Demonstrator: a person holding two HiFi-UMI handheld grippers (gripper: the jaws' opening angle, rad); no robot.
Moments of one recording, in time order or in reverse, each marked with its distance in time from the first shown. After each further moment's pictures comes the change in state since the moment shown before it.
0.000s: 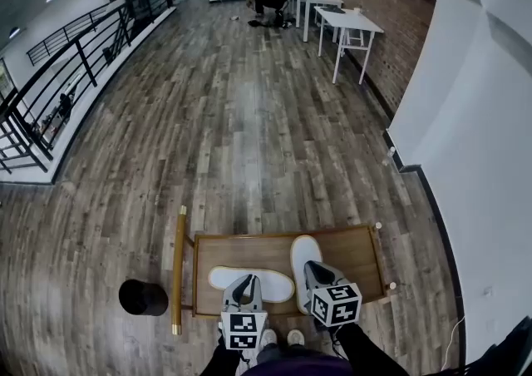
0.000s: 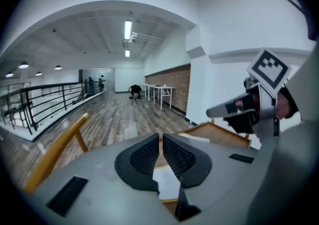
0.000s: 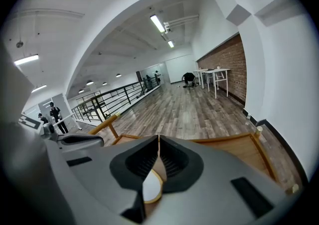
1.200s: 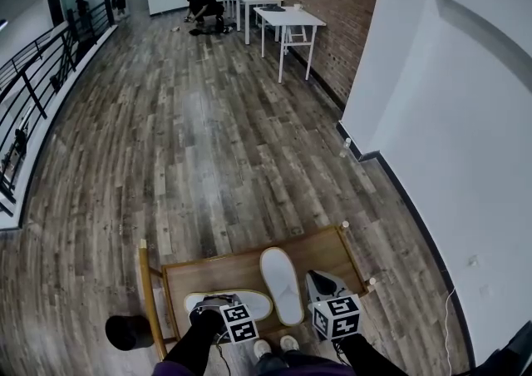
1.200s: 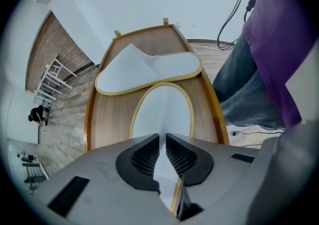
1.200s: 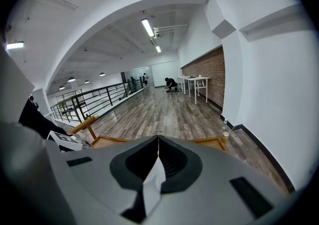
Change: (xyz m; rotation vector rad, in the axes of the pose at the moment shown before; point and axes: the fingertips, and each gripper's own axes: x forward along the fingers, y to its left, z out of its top) left arm 0.062 -0.034 -0.157 1.106 0.788 -0.695; right arm -0.040 -0.063 0.007 0.009 -0.041 -0.220
